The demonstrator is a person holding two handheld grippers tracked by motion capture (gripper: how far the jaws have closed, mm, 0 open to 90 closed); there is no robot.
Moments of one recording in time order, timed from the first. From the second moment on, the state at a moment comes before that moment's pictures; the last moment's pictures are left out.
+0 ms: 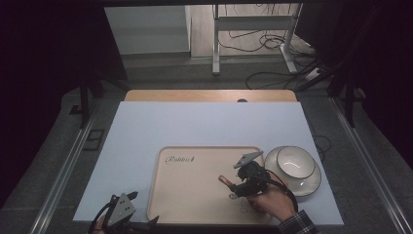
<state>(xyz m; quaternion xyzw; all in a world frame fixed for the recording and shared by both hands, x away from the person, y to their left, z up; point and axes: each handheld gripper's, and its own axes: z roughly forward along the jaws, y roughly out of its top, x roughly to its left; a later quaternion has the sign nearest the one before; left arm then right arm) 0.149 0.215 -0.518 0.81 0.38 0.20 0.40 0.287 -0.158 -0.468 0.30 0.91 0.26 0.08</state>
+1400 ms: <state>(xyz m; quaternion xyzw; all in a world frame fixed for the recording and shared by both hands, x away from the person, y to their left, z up) 0.152 0.215 -0.519 0.81 0.38 0.19 0.40 0.272 -0.163 -0.512 0.28 0.91 0.30 0.10</state>
